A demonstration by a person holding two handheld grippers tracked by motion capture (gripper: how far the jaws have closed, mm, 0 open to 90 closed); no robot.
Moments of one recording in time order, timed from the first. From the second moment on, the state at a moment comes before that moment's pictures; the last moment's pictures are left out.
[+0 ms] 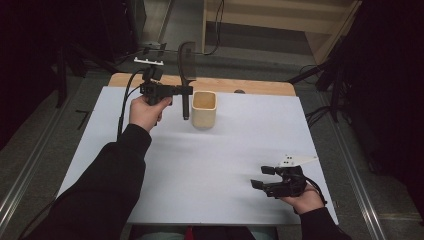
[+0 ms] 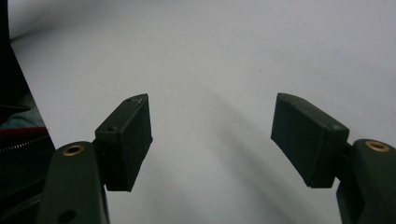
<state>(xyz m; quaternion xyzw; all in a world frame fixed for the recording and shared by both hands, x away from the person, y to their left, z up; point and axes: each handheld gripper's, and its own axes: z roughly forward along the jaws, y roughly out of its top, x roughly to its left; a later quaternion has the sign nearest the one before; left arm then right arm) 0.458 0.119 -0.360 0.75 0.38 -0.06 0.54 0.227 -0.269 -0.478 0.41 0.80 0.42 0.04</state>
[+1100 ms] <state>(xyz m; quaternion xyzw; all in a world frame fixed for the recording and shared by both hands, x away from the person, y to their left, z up) 0.495 0.089 -0.354 0.74 0.38 -0.04 0.55 0.220 -0.278 -0.479 0.43 0.79 0.43 0.04</state>
